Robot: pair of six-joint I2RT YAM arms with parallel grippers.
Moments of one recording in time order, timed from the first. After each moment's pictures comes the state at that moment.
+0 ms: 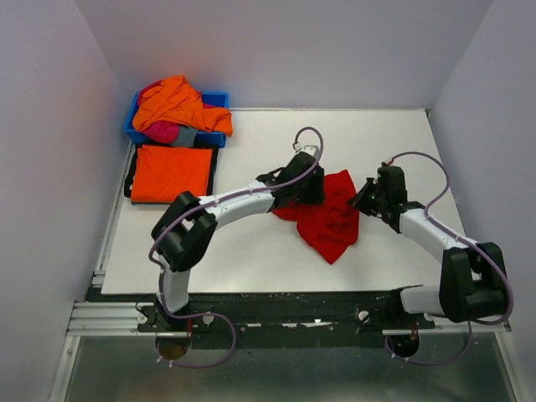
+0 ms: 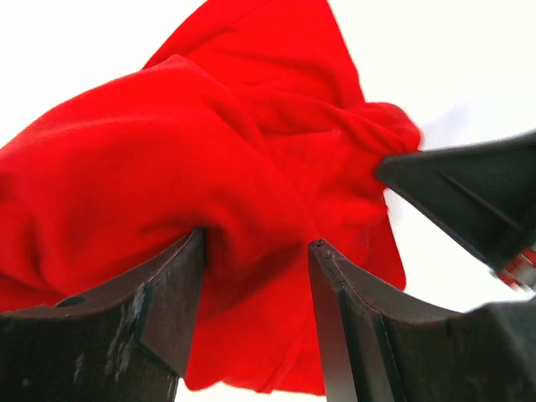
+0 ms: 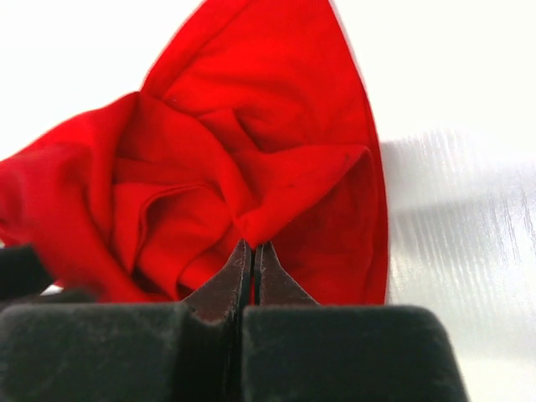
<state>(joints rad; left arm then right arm) -0.85 1.86 1.36 -0.17 -0.05 -0.63 0.16 1.35 0.66 -0.07 -0.12 0.62</state>
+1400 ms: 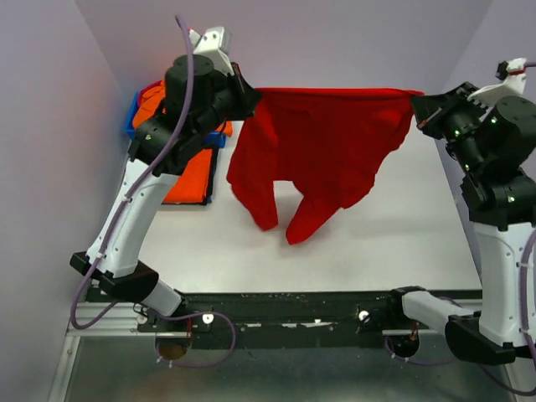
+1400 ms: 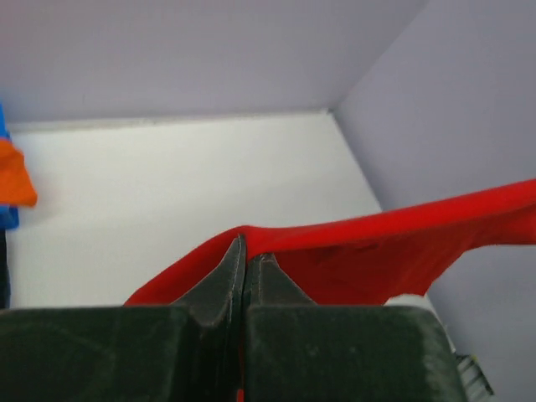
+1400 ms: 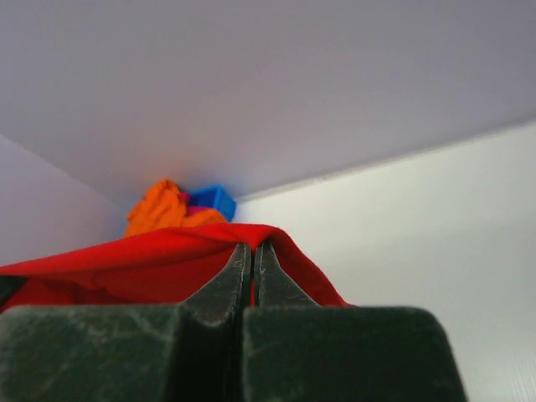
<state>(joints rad) -0.58 1.47 1.97 -0.72 -0.07 -0.48 0.12 1.10 1.65 -0.61 0.01 0.50</state>
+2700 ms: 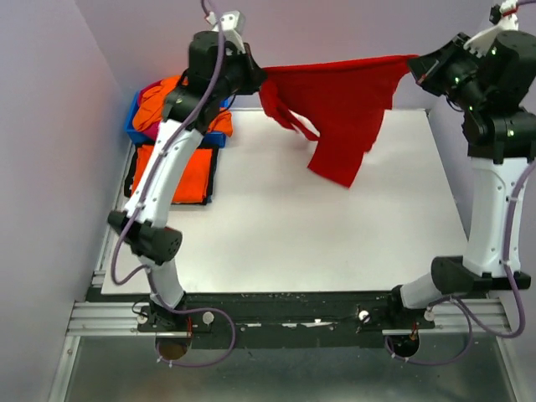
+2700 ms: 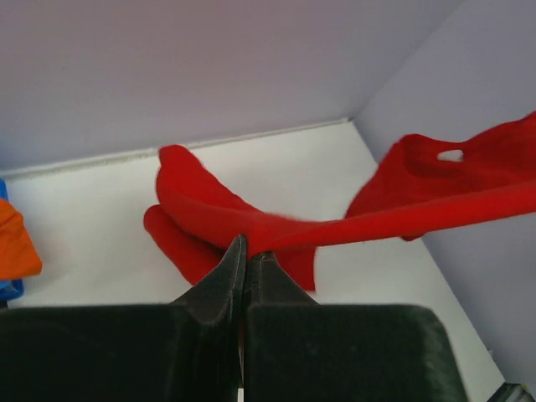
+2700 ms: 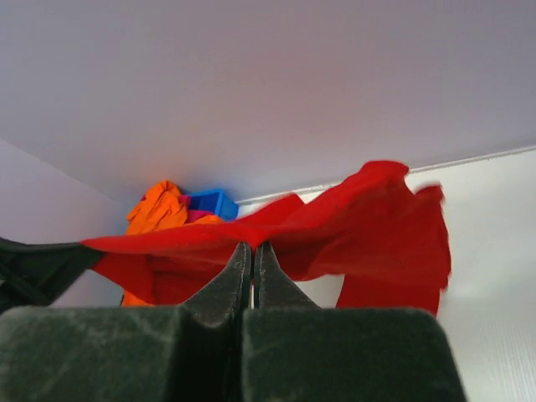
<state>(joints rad) -0.41 1.90 2.31 -0.66 0.11 -0.40 0.04 1.56 2.28 -0.83 -0.13 0.47</state>
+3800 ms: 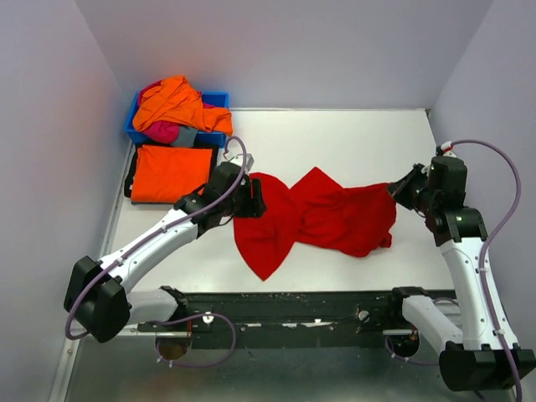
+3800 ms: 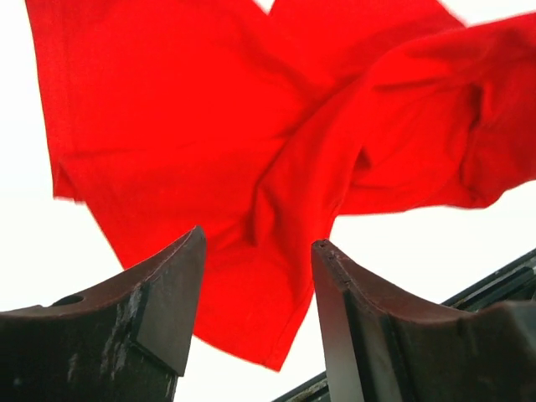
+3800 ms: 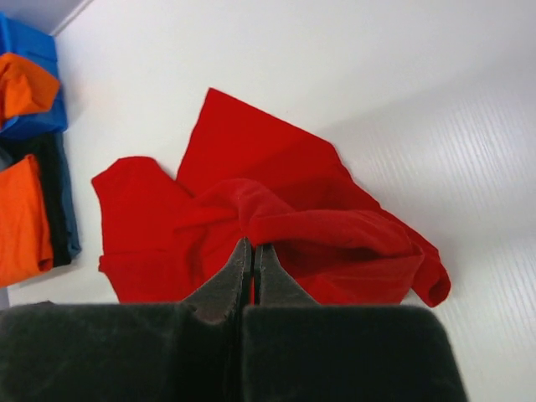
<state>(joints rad) -0.64 1.25 0.97 -0.39 0.02 -0.50 0.01 0.89 1.02 -0.70 -0.07 0.55</state>
